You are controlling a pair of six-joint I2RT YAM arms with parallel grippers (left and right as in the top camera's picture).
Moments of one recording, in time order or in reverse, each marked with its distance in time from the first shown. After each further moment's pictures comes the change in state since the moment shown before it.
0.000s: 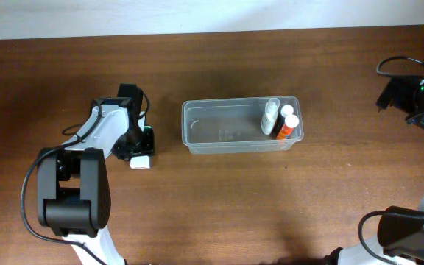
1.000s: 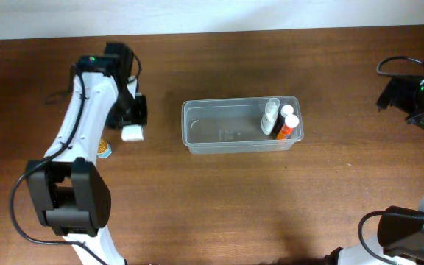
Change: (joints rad) left arm 0.000 0.005 0.510 -0.433 0.006 0.000; right arm 0.000 0.000 0.000 0.000 0.000 0.000
